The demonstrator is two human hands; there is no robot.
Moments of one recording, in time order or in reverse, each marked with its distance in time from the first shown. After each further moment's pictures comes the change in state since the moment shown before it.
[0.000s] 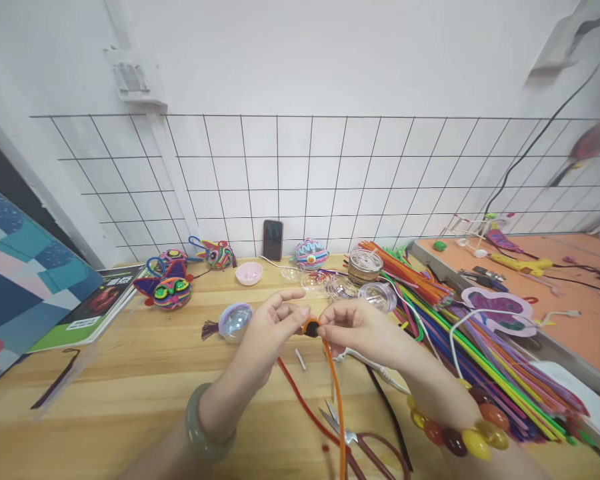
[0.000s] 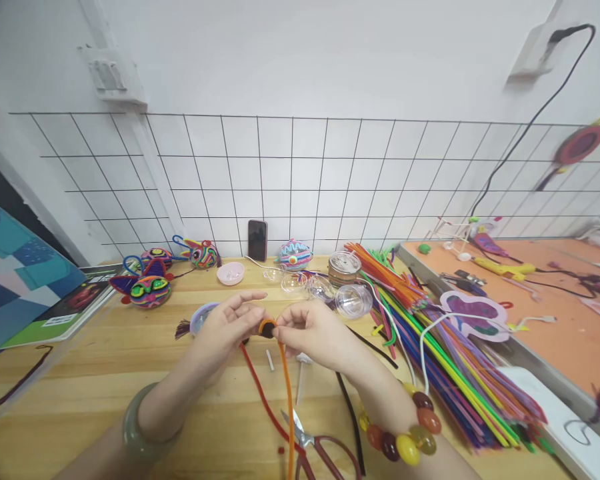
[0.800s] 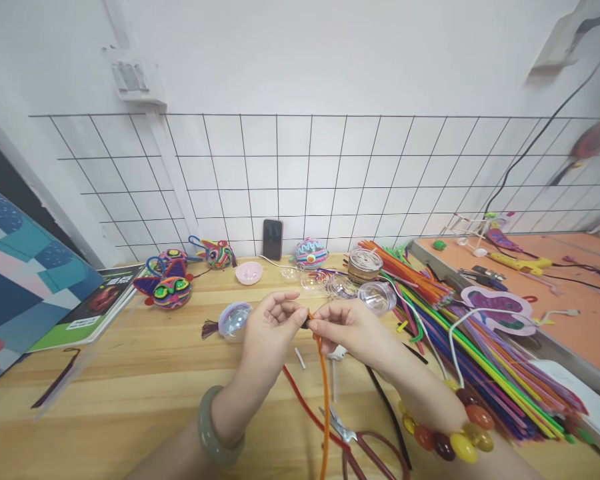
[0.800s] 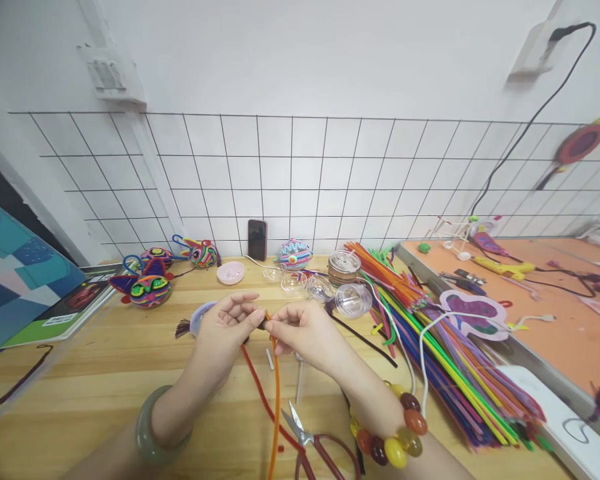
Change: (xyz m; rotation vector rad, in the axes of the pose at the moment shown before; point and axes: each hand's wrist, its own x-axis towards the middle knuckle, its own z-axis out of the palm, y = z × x) left_hand 0.002 -0.011 0.007 0.041 0.244 0.160; right_hand 0.005 -0.003 0.014 0.078 0.110 0.019
